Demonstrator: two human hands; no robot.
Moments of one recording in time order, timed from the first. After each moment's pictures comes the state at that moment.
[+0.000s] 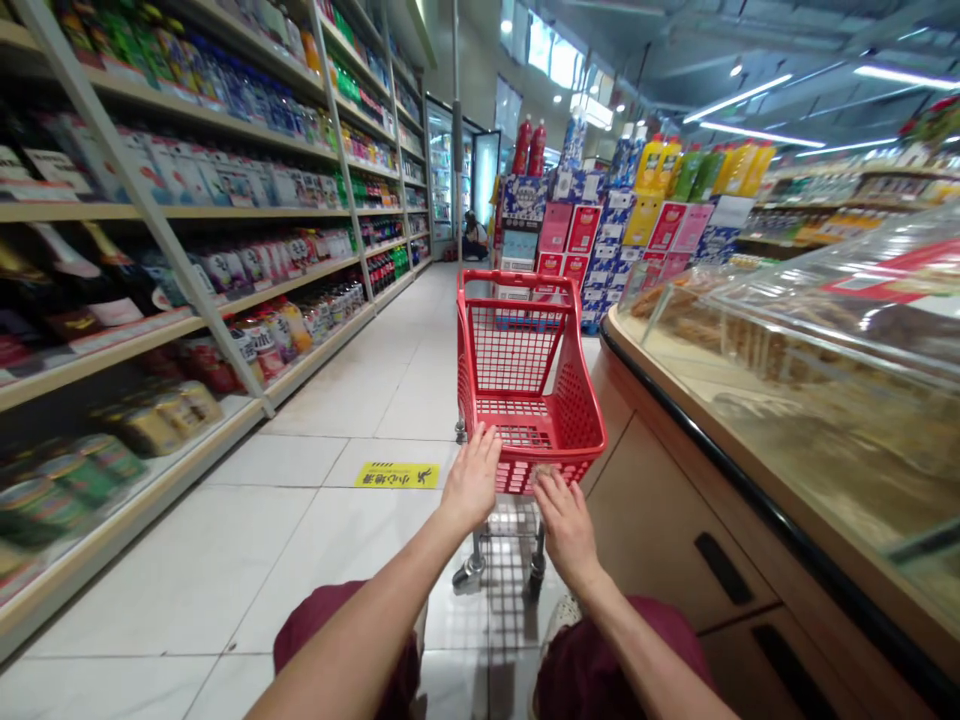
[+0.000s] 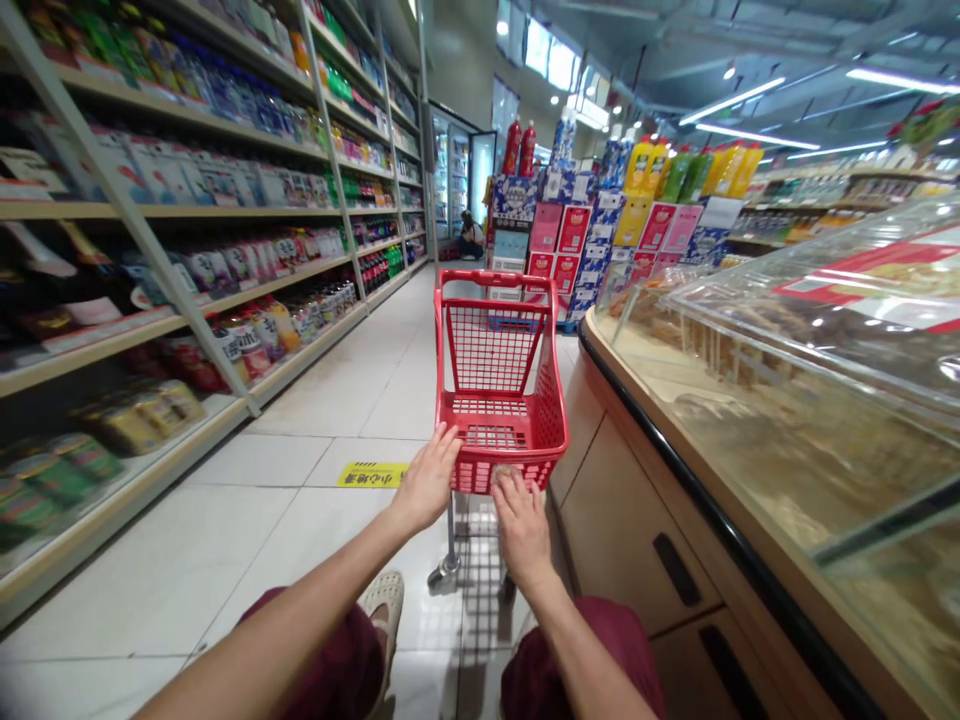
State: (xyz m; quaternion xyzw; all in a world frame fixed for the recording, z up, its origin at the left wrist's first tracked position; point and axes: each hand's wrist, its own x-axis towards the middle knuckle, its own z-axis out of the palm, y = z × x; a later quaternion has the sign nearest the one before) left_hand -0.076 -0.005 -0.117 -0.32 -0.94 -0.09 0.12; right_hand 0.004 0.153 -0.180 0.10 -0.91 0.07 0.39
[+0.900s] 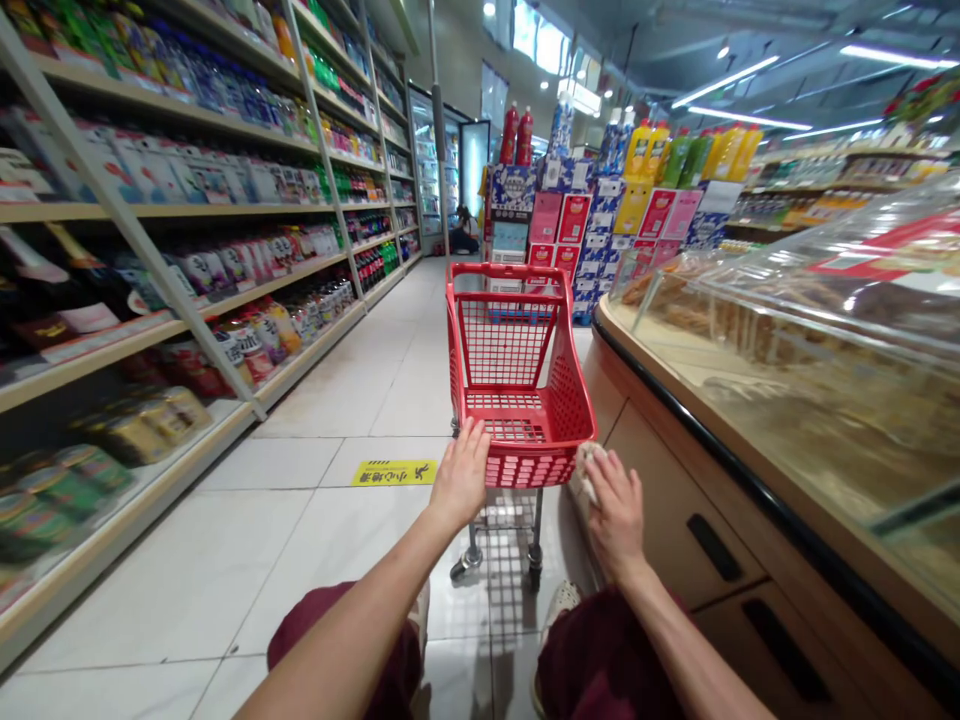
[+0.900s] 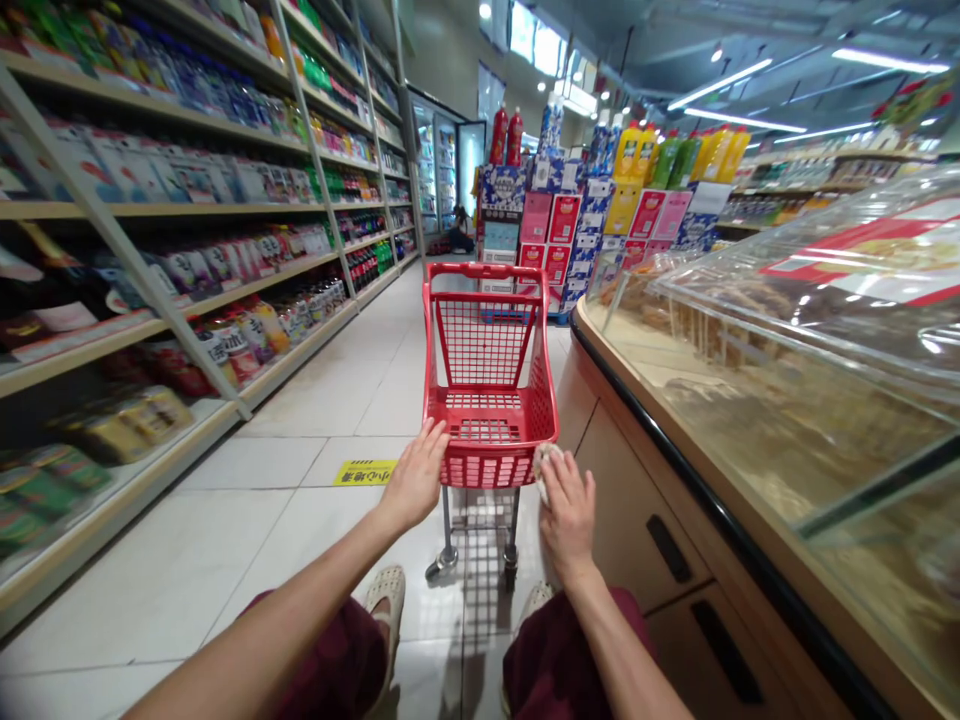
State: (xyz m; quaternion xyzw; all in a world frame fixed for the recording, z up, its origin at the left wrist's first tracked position) left_hand -0.073 -0.011 -0.116 -0.32 -0.93 -0.10 0.13; right_hand 0.024 0.205 -0.176 -0.02 -0.90 0.07 0.43
